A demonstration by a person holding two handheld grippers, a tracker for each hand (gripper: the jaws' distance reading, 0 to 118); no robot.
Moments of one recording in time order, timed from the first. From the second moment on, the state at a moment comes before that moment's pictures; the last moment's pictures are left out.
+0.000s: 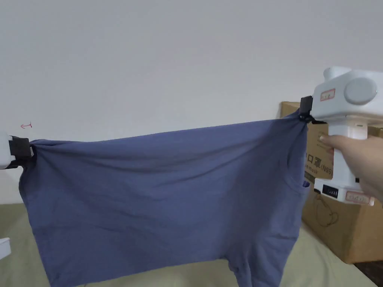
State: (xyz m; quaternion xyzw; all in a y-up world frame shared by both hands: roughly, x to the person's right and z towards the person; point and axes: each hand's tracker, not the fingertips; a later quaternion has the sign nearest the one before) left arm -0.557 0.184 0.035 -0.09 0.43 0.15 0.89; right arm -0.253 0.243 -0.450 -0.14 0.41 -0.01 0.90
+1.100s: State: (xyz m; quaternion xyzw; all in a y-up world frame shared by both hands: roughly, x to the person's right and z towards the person) left arm -0.349 -0.136 0.212 -0.45 0.30 0.35 0.76; right arm 0.051 -0.152 -0.309 -0.54 0.38 0.16 0.73
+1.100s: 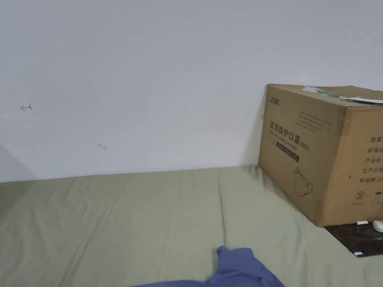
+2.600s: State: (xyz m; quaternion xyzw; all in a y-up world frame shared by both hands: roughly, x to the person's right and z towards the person) left arm -0.595 -0.167 0.036 -0.46 0.37 0.31 0.74; right arm -0.116 -0.079 -0.284 -0.40 0.49 0.03 0.77
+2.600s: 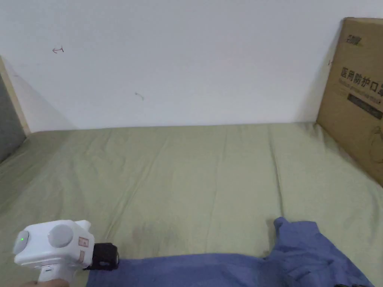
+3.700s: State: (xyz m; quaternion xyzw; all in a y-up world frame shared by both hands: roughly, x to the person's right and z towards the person) left arm -0.536 -0.081 0.079 -0.39 0.31 0.27 0.82; right arm -0.264 -0.163 -0.472 -0.51 0.37 0.22 0.75
